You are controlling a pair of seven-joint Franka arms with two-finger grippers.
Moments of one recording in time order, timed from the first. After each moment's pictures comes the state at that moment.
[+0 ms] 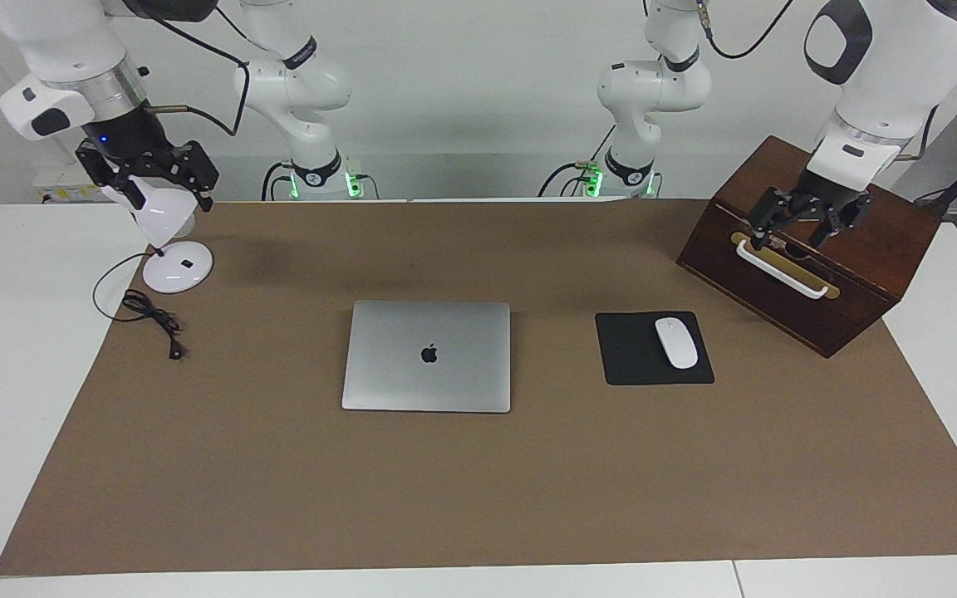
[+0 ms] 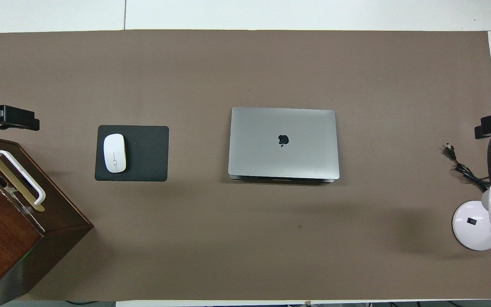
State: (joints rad) left arm -0.10 -0.03 0.08 -1.67 -0.02 1.71 0.03; right arm -0.02 -0.04 -0.04 -1.55 -0.01 1.50 0.01
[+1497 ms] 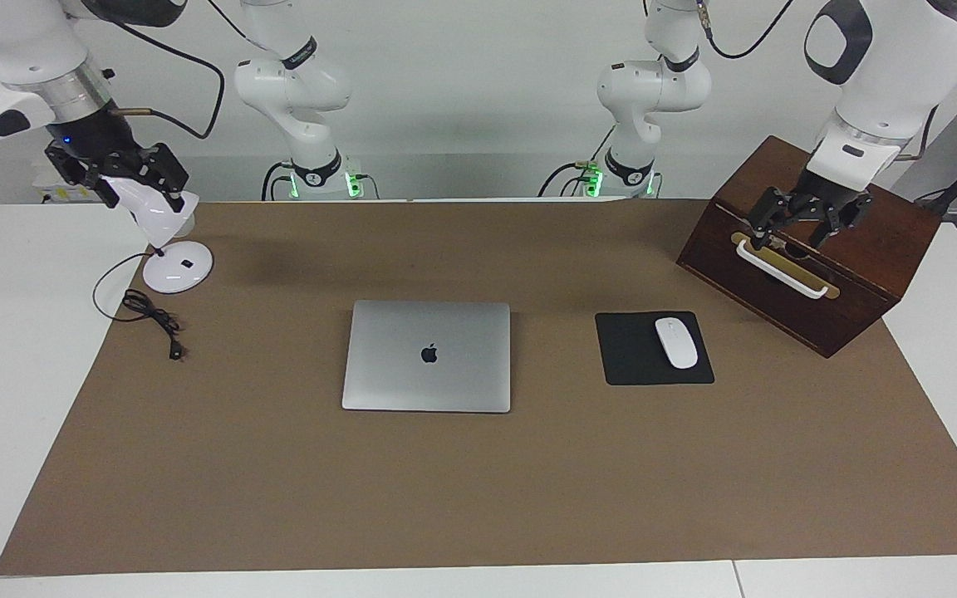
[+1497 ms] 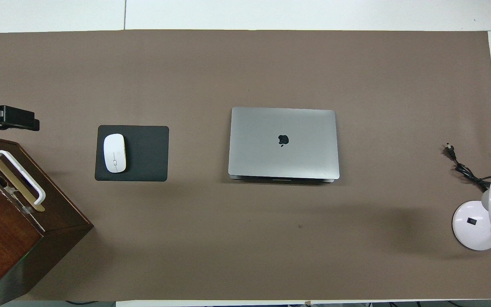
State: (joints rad) left arm -0.10 -0.03 0.08 -1.67 -0.02 1.71 0.03; right arm -0.09 -0.04 -0.06 -1.56 -0.01 1.50 -0.10
